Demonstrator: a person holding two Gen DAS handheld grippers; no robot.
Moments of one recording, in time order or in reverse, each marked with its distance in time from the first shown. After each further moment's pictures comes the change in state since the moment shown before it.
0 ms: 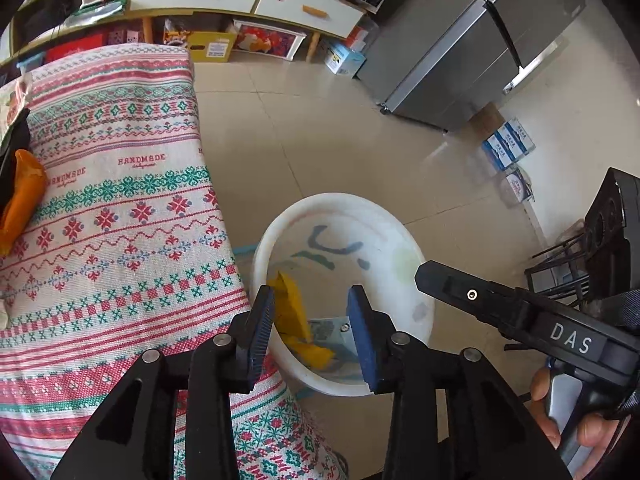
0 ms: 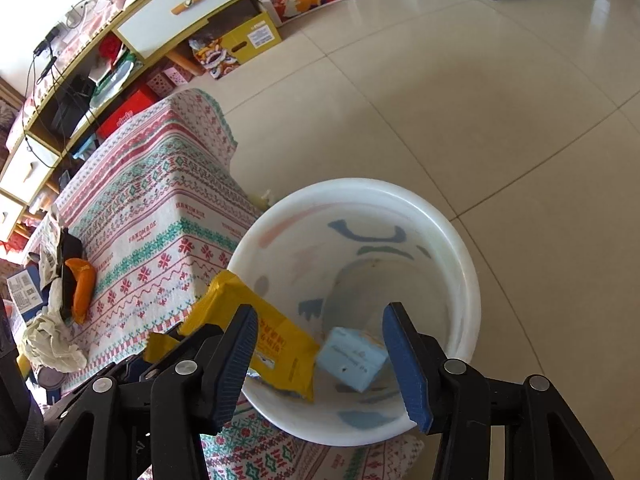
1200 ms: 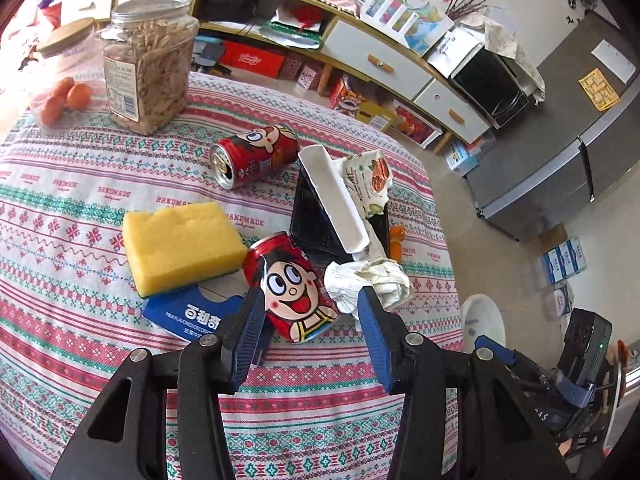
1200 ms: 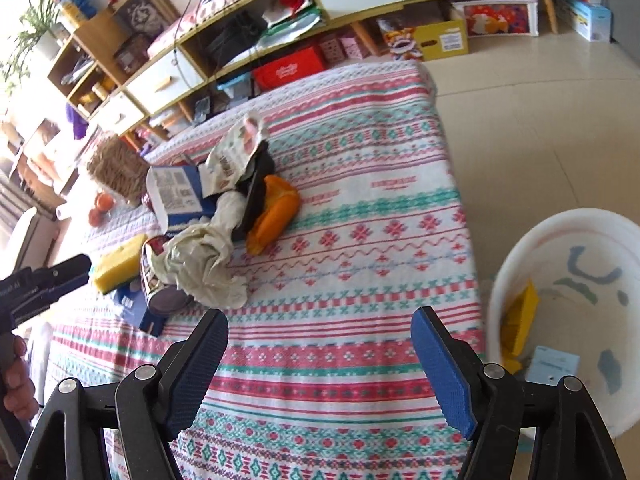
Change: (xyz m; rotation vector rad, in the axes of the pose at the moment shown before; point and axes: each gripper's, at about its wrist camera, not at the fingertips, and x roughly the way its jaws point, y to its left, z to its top) left arm -0.223 0.245 -0.028 -0.360 -0.201 0.228; right arm 0.025 0.176 -0.058 -0.386 0.011 0.273
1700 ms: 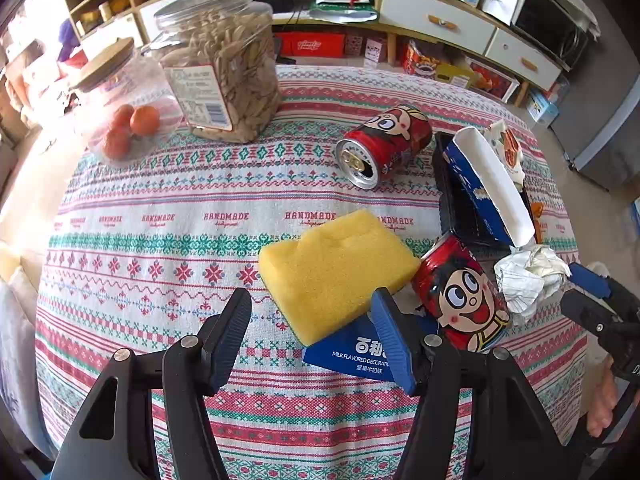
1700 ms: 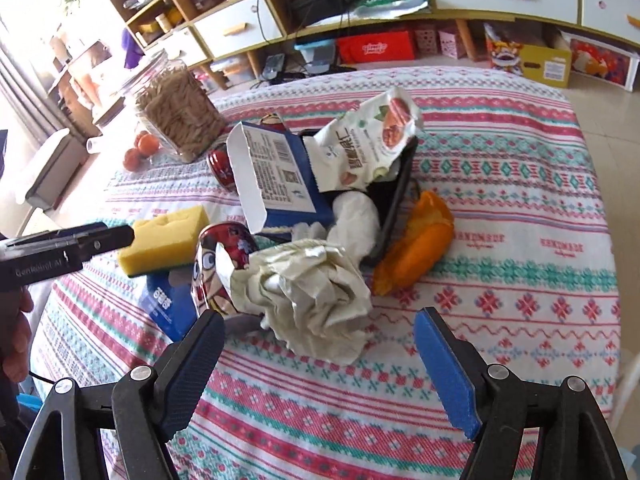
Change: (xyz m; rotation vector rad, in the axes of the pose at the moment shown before) left arm 0.027 0.057 0.024 0.135 0.082 0.354; right arm 0.083 0.084 0.029 -0.220 0.053 0.082
